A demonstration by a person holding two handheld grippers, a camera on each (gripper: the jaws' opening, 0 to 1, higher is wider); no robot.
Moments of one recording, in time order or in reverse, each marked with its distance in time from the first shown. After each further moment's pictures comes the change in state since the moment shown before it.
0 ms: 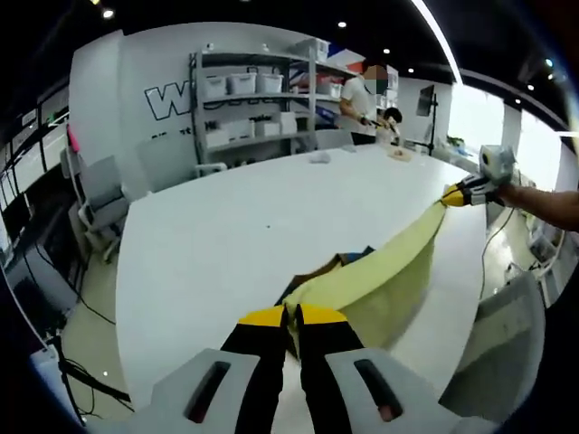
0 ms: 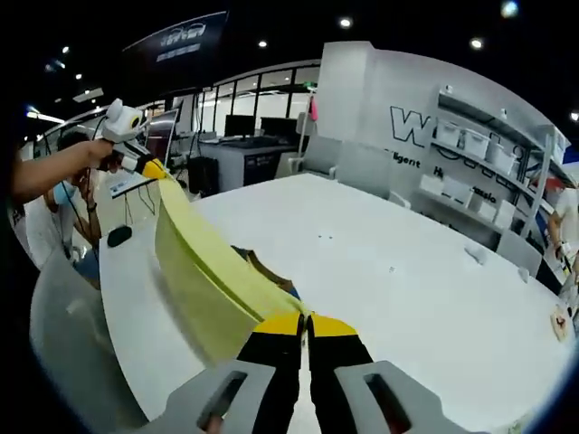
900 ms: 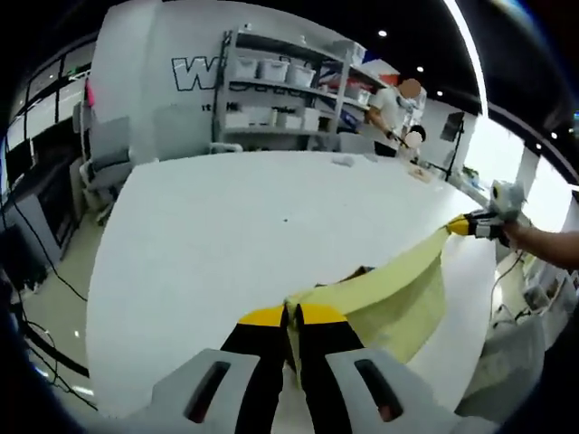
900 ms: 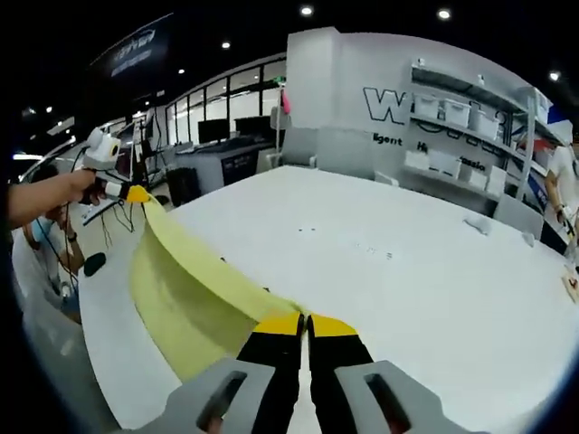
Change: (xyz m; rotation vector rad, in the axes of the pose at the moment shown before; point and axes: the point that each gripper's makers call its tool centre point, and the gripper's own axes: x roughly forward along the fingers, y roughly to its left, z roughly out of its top) left arm 0.067 0.042 -0.015 -0.242 0.006 -0.011; right arm 0.072 -0.033 -0.014 0.169 0.040 -0.037
